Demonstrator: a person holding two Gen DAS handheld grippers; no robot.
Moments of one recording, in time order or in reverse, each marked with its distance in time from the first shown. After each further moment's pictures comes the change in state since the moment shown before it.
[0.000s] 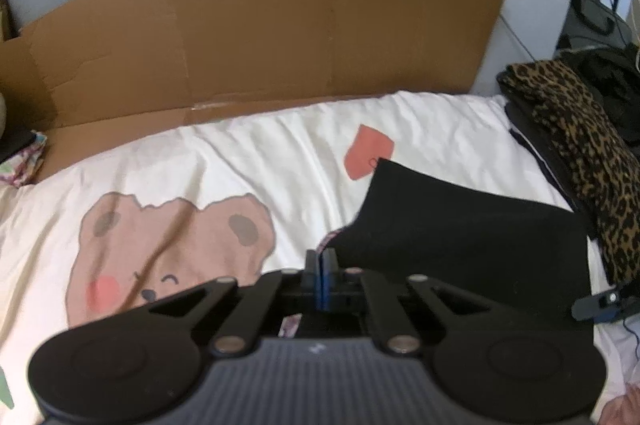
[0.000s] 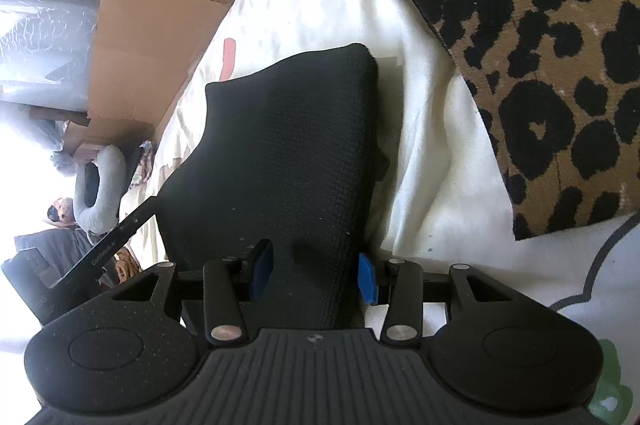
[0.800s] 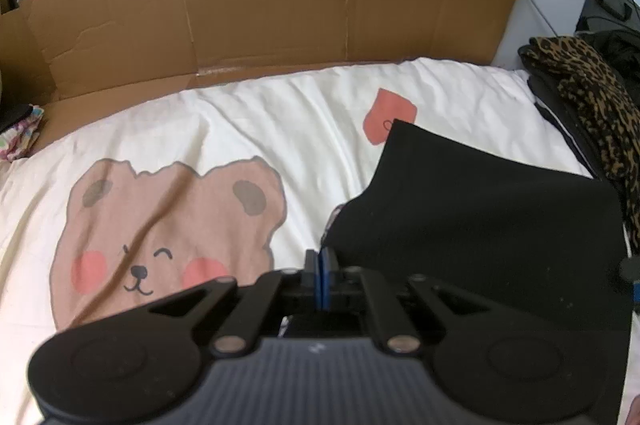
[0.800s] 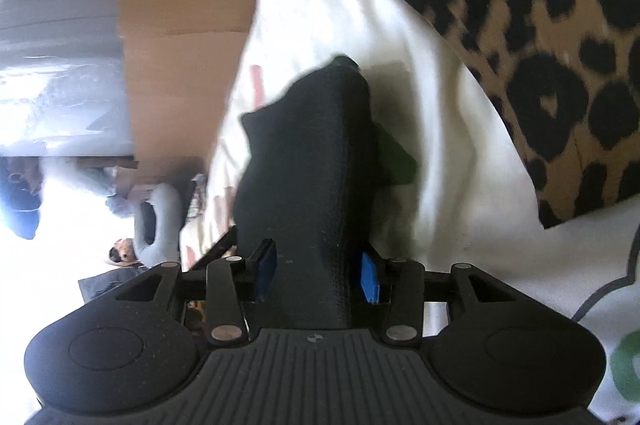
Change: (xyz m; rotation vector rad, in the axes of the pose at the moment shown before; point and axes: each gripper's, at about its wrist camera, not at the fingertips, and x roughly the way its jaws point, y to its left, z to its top) left arm 0.030 0.005 -0.016 -0.010 0.053 0.019; right arm 0.010 -0.020 0.006 0.150 -0.023 0.186
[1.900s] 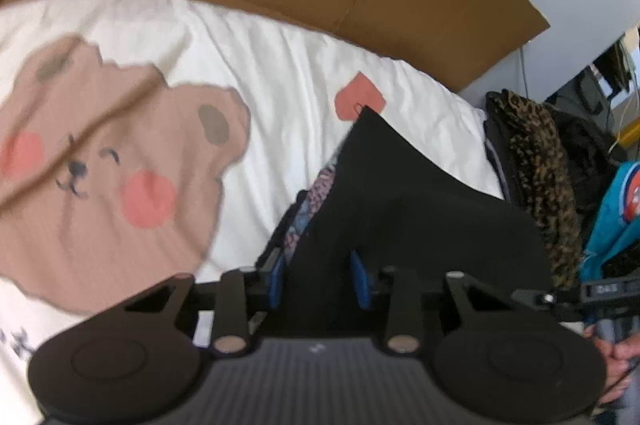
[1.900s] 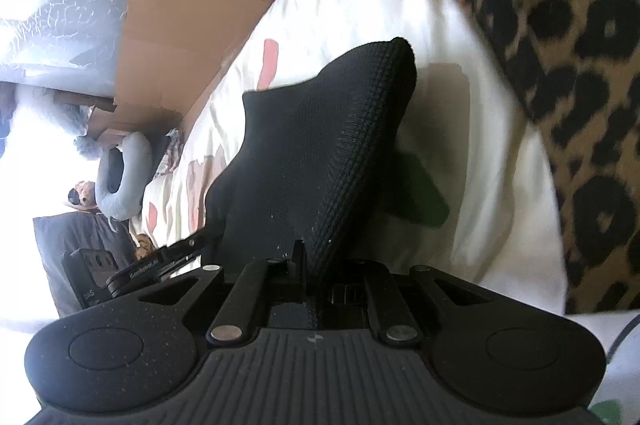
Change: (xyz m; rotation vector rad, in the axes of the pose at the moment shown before) left arm 0.006 0.039 -0.013 -0.366 0.140 -0.364; right arm 0.009 0.042 0.027 -0.226 0.083 -0.131
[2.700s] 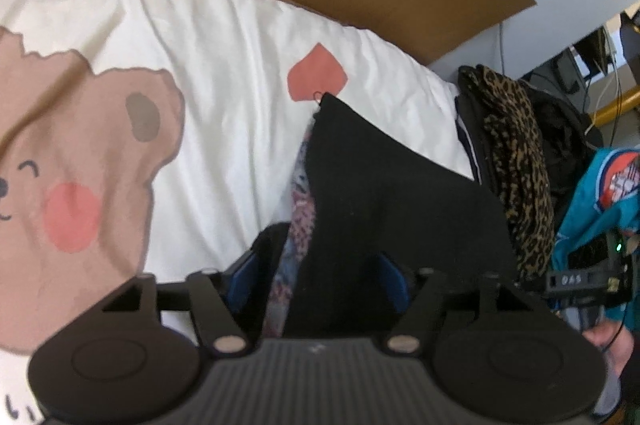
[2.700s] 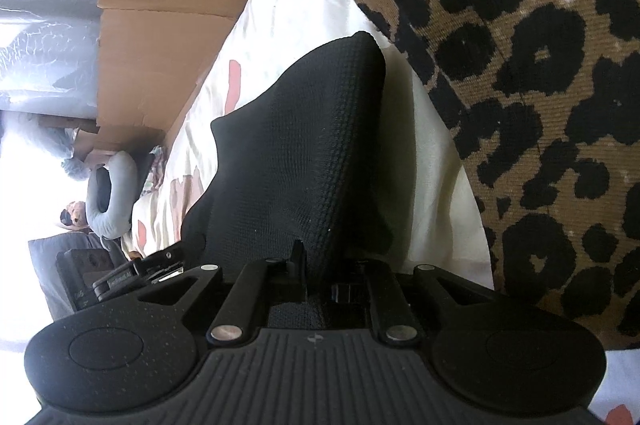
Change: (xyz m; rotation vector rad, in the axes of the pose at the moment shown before) left arm 0.036 -0.006 0.025 0.021 0.094 -0.096; right arm 0.004 -0.030 0.013 0.070 0.003 -0.005
